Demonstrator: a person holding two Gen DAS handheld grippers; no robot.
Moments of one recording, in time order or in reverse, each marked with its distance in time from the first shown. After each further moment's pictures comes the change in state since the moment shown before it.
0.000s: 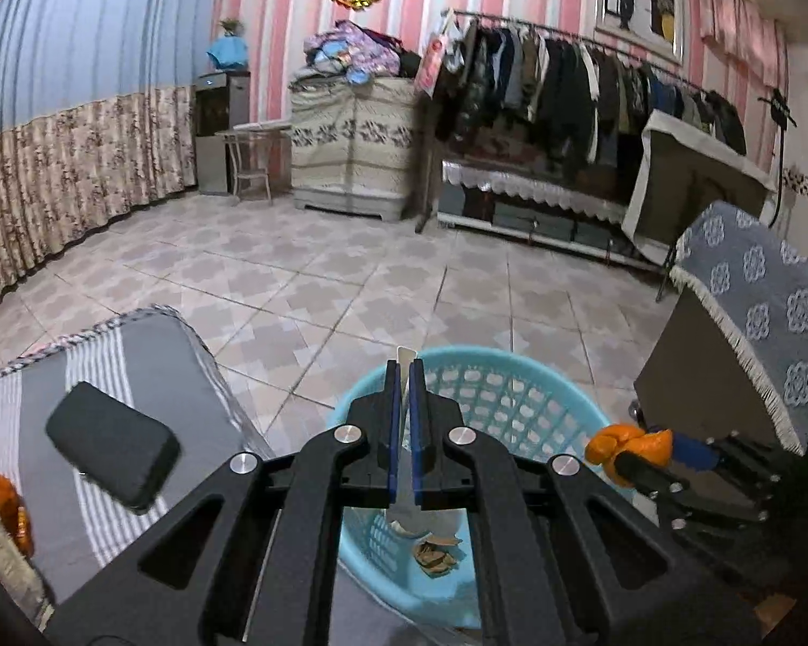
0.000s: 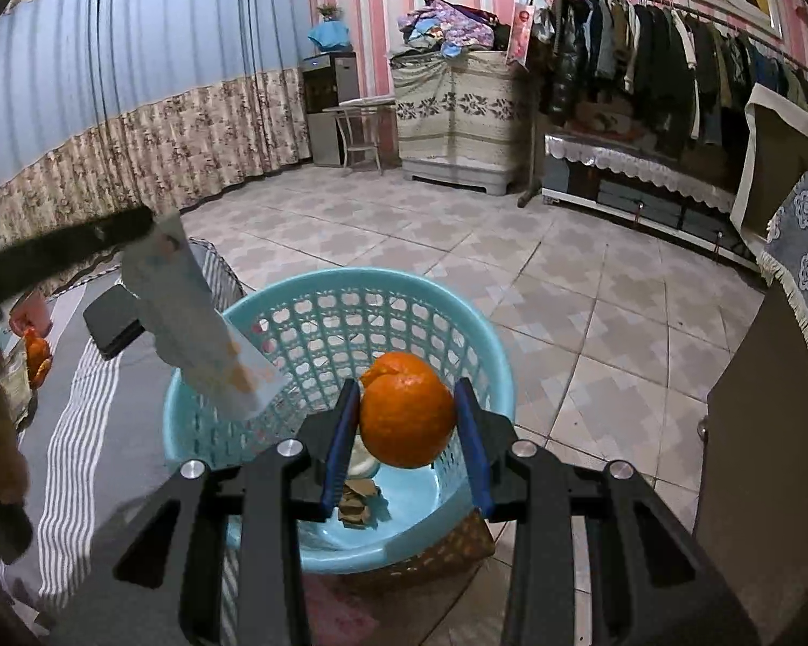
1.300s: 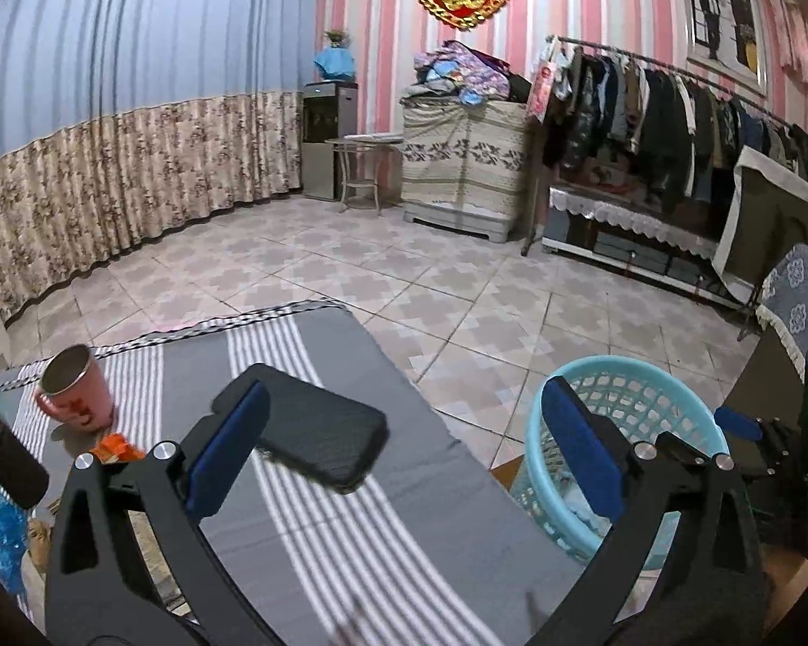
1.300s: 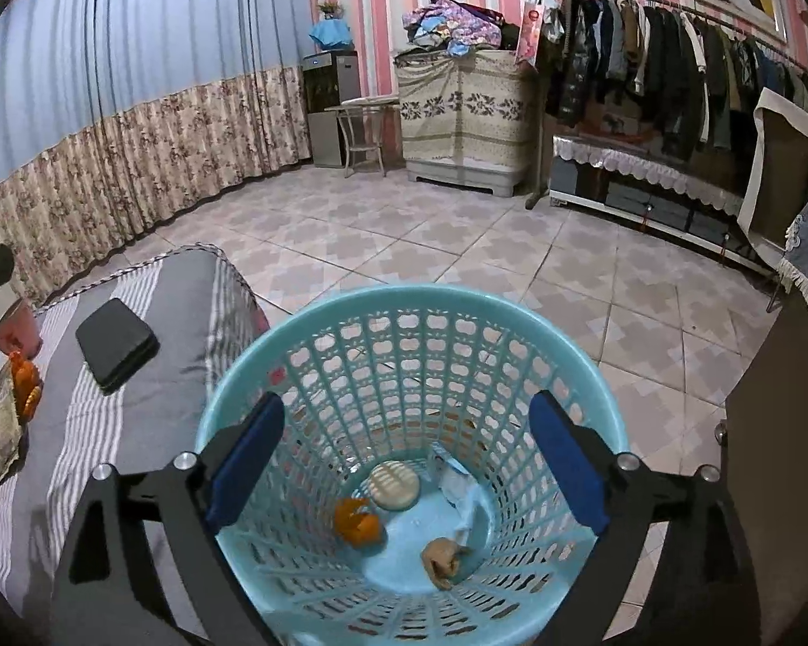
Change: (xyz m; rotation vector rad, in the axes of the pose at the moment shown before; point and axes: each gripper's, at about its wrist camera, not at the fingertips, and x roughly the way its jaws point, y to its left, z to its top) left arm -0.082 0.113 -0.012 -0.107 -0.070 0.260; right arm 0.032 0.066 0.007 -0.007 -0.009 -0.009
